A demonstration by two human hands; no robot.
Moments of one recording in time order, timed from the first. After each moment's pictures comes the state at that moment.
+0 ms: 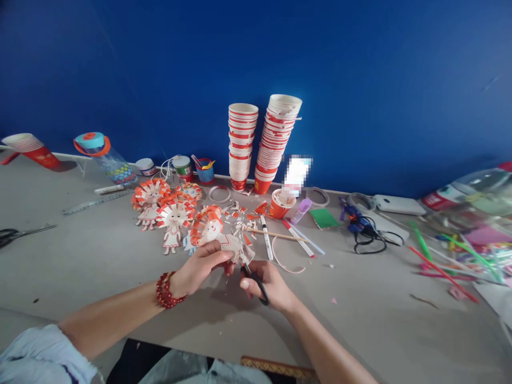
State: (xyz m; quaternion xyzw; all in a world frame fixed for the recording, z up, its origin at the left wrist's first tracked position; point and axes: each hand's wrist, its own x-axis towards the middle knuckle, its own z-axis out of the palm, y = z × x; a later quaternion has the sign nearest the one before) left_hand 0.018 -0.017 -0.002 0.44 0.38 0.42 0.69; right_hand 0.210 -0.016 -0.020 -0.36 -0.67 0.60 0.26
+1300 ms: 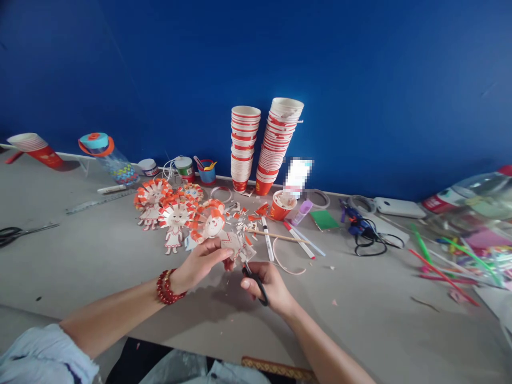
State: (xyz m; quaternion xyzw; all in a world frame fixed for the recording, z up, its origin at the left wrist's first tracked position) left_hand 0.011 -0.013 0.005 0.53 0.39 0.41 0.62; right_hand 0.206 -0.021 -0.026 -0.36 -0.64 0.61 0.28
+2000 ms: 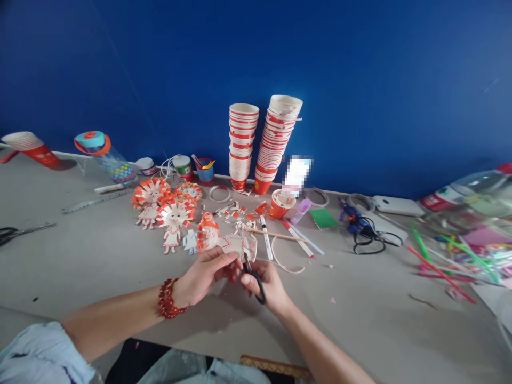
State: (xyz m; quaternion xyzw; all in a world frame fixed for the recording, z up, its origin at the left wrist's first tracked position) left_hand 0.030 -0.029 0.001 0.34 0.35 0.43 0.76; right_hand 0.197 -0.024 -0.017 -0.34 -0.60 0.63 0.35
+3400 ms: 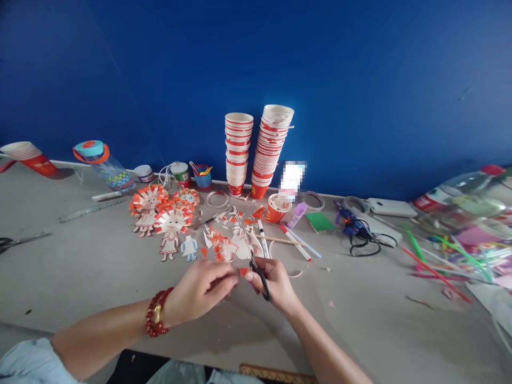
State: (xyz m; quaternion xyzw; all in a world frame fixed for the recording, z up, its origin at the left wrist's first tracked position) left_hand 0.015 -0.038 0.023 0.73 0.41 0.30 0.46; right_hand 0.217 -0.014 -0.016 -0.43 -0.63 0.56 0.33
